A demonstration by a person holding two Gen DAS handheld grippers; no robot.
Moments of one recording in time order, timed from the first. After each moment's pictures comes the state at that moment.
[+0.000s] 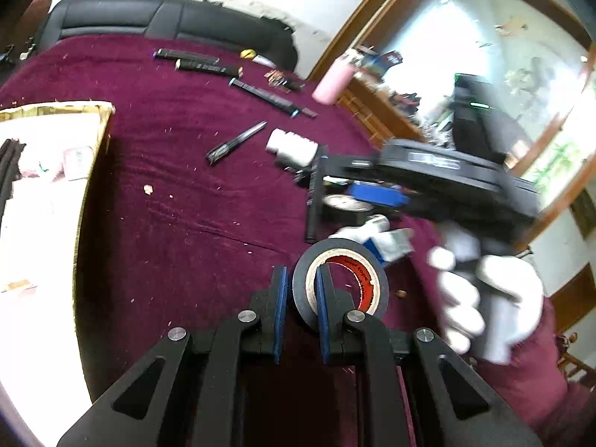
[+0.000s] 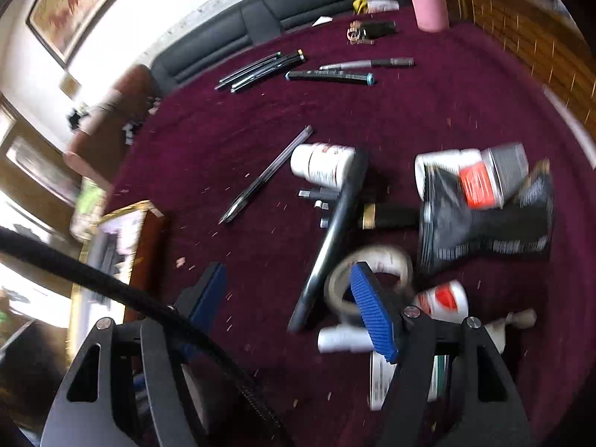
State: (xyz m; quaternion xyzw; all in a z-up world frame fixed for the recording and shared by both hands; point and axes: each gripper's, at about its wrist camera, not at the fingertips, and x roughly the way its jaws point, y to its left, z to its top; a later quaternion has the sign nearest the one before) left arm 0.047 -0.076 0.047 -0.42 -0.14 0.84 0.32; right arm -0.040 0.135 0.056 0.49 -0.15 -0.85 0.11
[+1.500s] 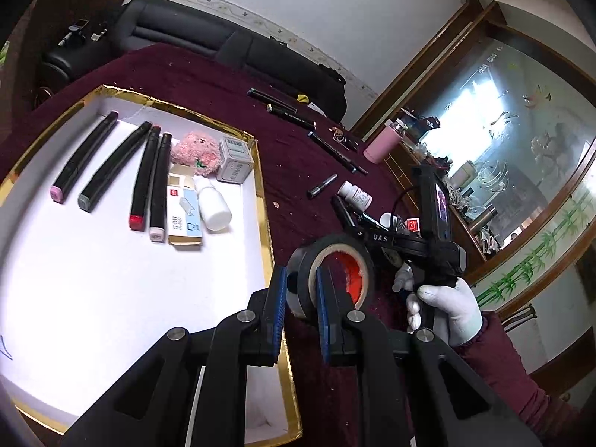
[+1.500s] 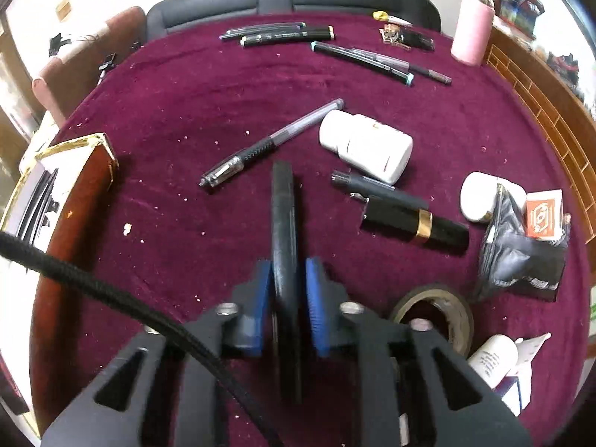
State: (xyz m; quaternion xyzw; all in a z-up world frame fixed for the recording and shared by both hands) left arm 0.082 -0.200 0.050 -0.38 -0.22 0.87 0.23; right arm -0.047 0.077 0.017 0.50 0.00 -0.86 0.07
